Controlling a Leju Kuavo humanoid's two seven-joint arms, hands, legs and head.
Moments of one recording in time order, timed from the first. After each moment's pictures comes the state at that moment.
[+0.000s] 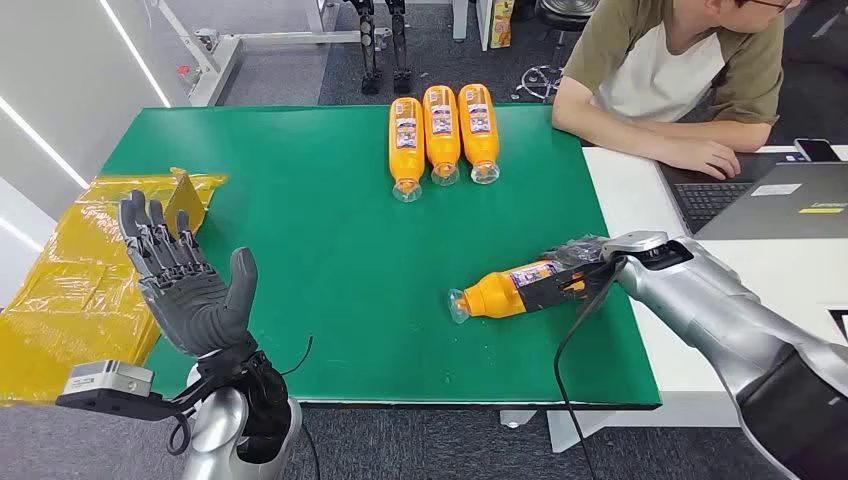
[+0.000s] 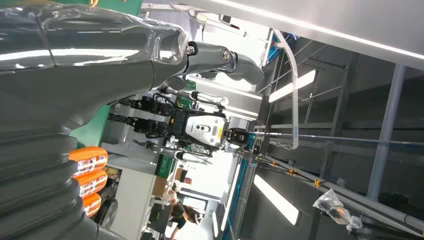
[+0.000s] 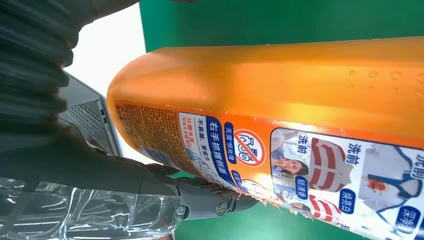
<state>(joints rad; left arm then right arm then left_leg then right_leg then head) -0.13 -0.27 -0.34 -1.37 -0.03 0.42 -0.70 -1.08 -0.40 1.25 -0.53 0.63 0.52 -0.22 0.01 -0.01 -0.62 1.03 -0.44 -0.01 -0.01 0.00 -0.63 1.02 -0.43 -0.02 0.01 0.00</state>
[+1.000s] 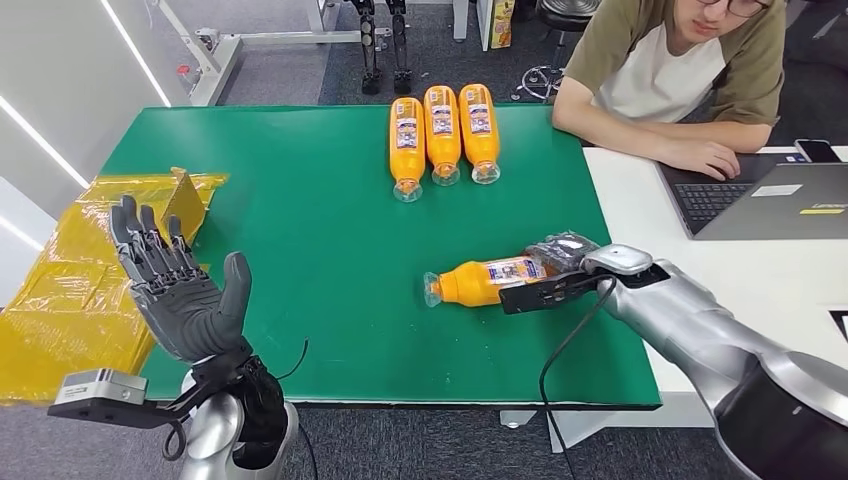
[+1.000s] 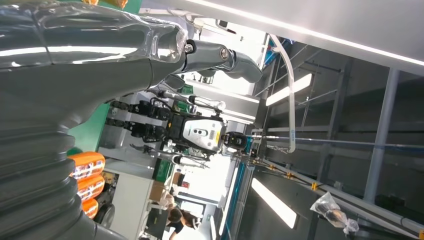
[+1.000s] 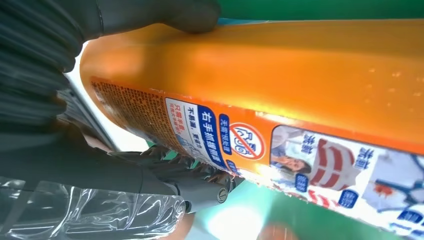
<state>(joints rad) -0.11 -0.26 -0.34 -1.39 -0.04 0.44 -0.70 -1.02 -0.32 1.31 -0.45 0.51 0.10 -0.25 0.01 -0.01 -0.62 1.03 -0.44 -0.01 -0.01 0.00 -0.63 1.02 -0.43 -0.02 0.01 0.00</state>
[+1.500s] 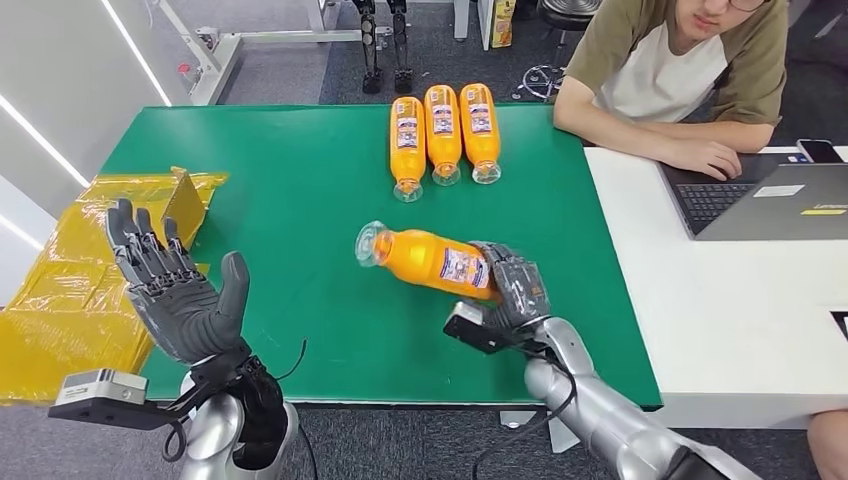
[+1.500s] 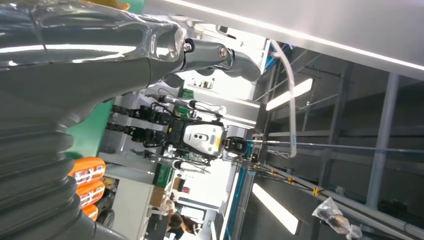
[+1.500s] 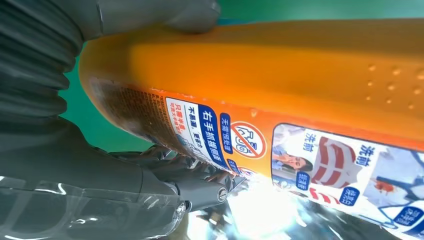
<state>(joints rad) -0.11 -0.27 -0.34 -1.39 -0.04 0.45 -0.70 -0.60 -0.08 0.82 -0.61 0.49 -0.67 -0.44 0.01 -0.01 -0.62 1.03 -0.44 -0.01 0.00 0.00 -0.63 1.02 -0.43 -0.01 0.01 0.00</state>
